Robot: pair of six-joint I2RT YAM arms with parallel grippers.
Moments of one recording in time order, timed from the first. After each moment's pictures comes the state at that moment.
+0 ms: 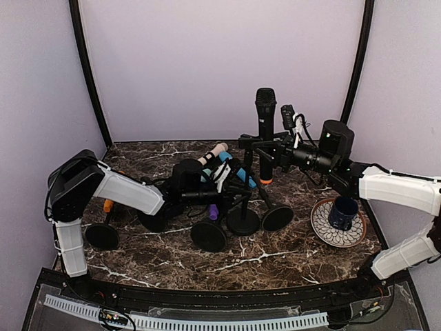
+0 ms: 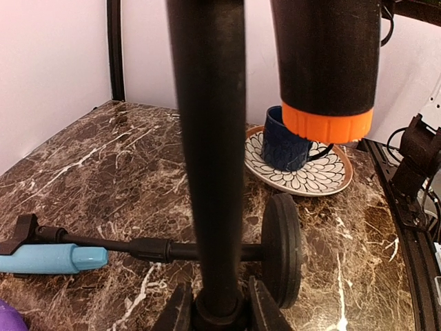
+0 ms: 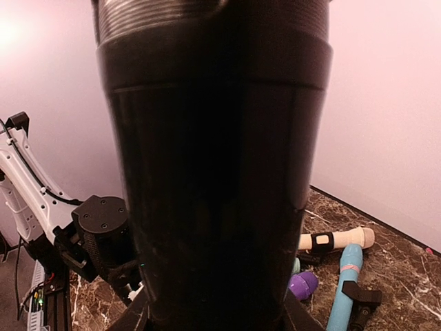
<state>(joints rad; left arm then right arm) -0.89 1.95 1.05 0.68 0.38 0.00 0.64 1.30 0.86 0.43 -0.47 0.16</state>
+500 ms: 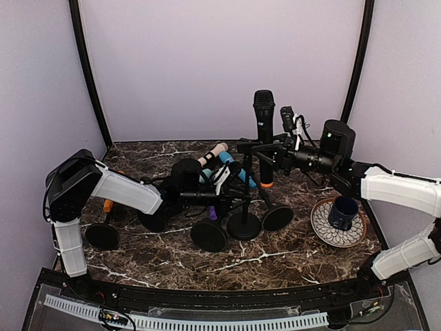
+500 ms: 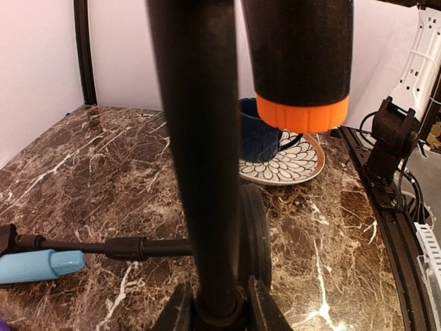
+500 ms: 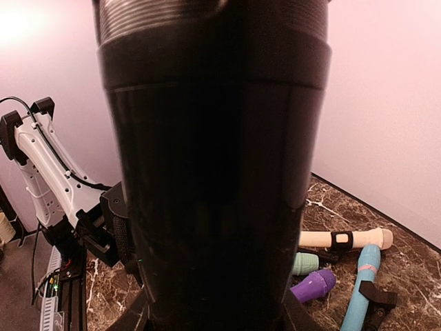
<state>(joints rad) -0.88 1.94 1.05 0.65 0.51 0.05 0.65 1.28 0.86 0.40 -0.56 0.14</state>
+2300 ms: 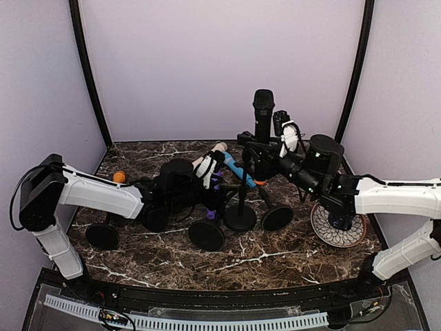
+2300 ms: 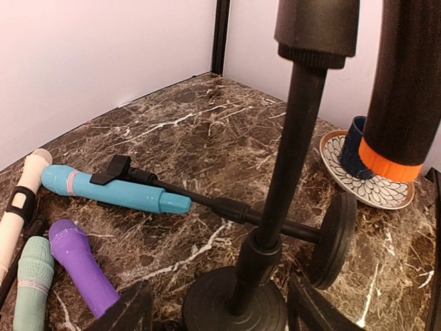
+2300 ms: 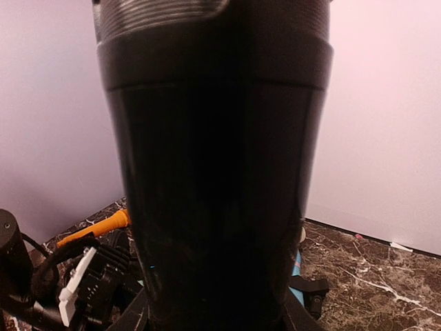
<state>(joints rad) -0.95 1.72 0.95 0.47 -0.06 -0.11 0.91 1.29 0.84 0.48 0.22 0.08</state>
